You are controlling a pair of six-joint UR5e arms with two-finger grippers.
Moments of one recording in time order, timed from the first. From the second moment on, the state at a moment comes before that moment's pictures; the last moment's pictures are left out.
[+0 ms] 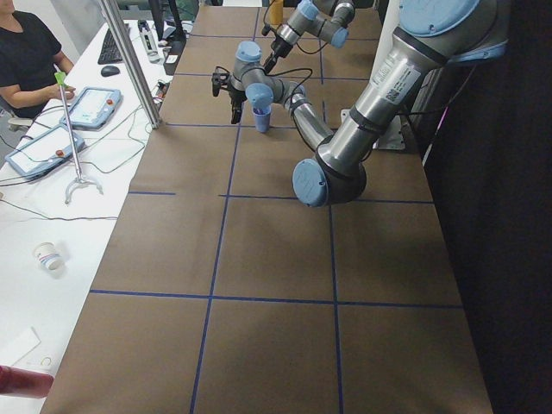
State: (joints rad) left arm -0.79 -2.23 -1.66 -1.82 -1.93 -1.26; right arm 0.47 -1.04 1.98 -1.28 1.35 1.32
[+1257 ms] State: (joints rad) left arm -1.48 -1.84 -1.65 -1.48 -2.24 0.06; right arm 1.49 -1.39 1.63 -1.49 2.31 0.01
